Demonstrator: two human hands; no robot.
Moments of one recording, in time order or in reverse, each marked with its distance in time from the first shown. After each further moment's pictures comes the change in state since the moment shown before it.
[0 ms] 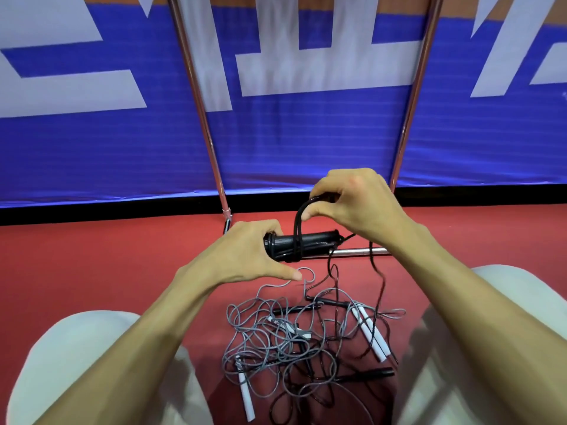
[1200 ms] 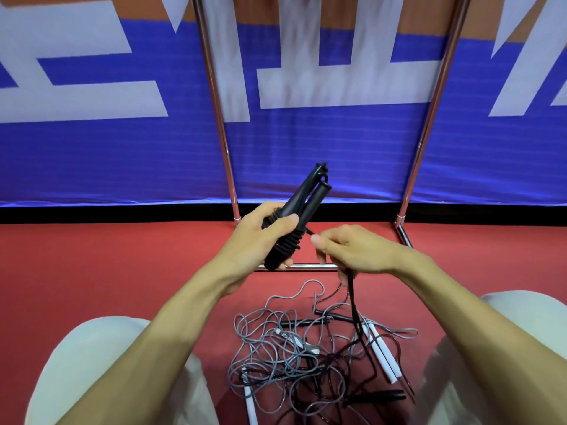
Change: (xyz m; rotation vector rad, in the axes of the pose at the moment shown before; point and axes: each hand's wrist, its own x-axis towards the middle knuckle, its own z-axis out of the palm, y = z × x) left_hand -0.002 0.008 -0.011 -0.887 0.151 -0.038; right_hand -0.008 0.001 0.030 0.375 -0.684 0.323
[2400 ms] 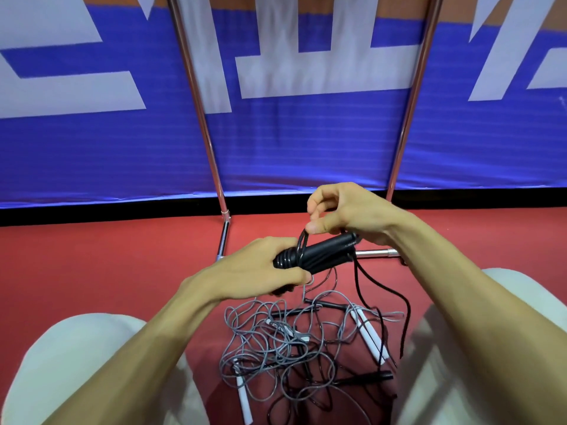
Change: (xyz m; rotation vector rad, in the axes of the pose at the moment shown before) left_hand -0.009 -0.008 0.017 0.531 -0.434 -0.052; right_hand -0.012 -0.008 -0.031 0.466 0.087 0.004
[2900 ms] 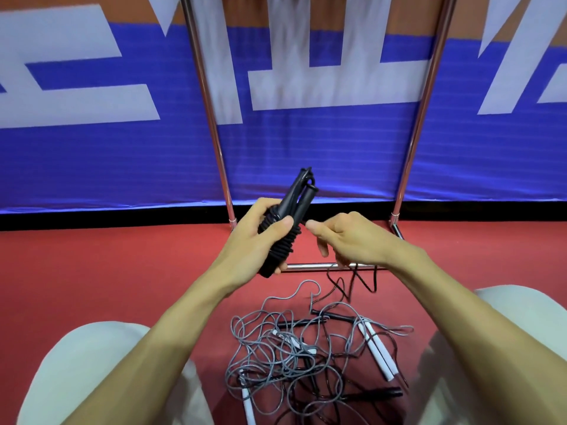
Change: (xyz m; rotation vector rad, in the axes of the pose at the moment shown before) left_hand -0.002 0.005 -0.016 -0.425 0.471 0.089; right_hand 0.008 0.014 0.016 -0.626 0.085 -0.057
